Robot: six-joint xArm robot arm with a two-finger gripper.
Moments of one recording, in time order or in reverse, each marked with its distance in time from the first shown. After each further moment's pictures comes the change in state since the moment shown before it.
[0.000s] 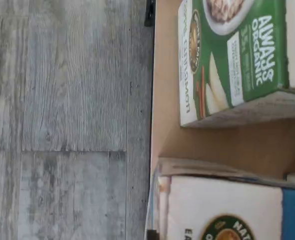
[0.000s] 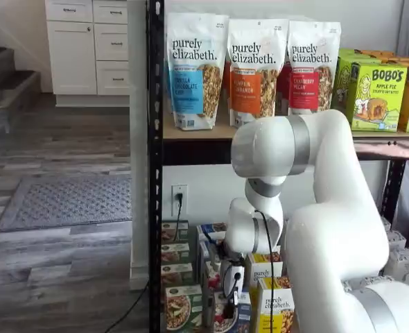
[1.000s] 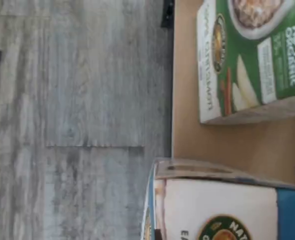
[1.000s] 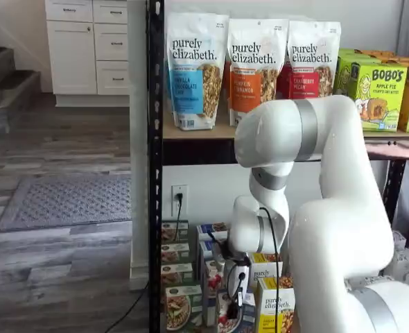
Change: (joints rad) arm 0.002 -0.116 0.161 0.006 -0.051 -0.008
